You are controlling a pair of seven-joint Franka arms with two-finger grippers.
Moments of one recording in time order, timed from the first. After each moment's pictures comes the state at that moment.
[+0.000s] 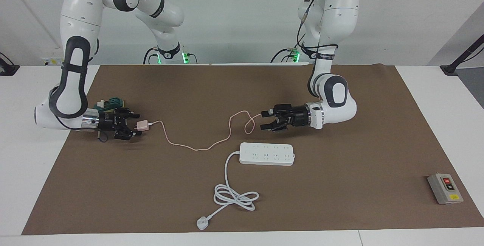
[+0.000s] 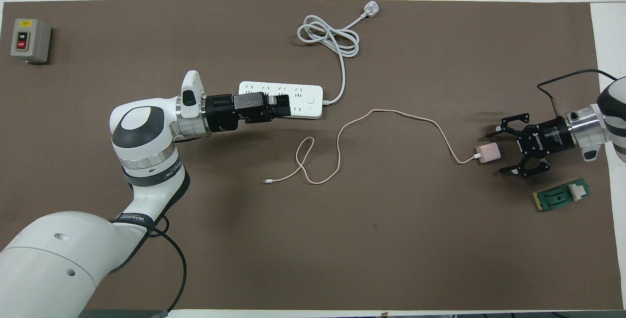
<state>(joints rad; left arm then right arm) -0.50 0.40 0.24 -1.98 -1.84 1.74 0.81 -0.32 0.54 -0.11 -1.81 0.70 1.59 0.54</state>
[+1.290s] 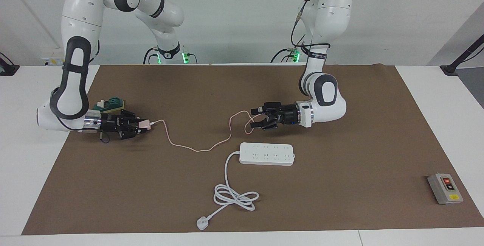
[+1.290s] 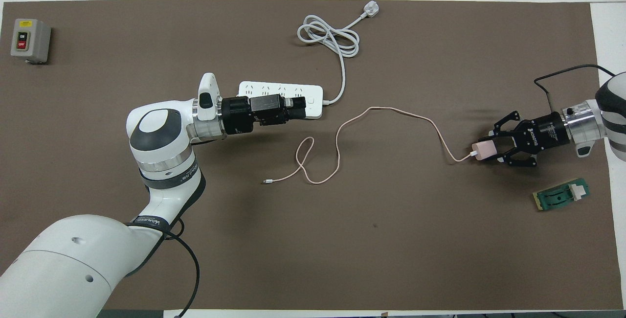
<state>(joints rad) -0.55 0.41 0.24 -1.97 -1.89 1.77 0.81 -0.31 0.53 -0.09 -1.79 0.76 1.56 0.55</state>
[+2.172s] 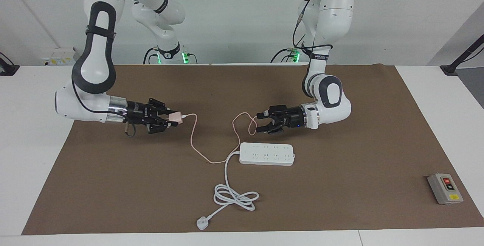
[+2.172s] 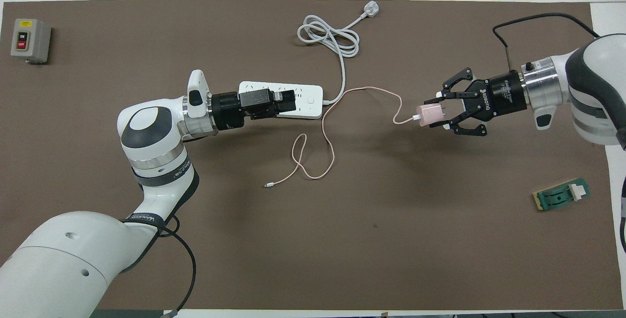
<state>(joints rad) -0.55 0.42 0.28 -1.97 -1.91 1.77 0.85 -0.01 0.34 -0.09 -1.78 0.99 1.67 0.94</state>
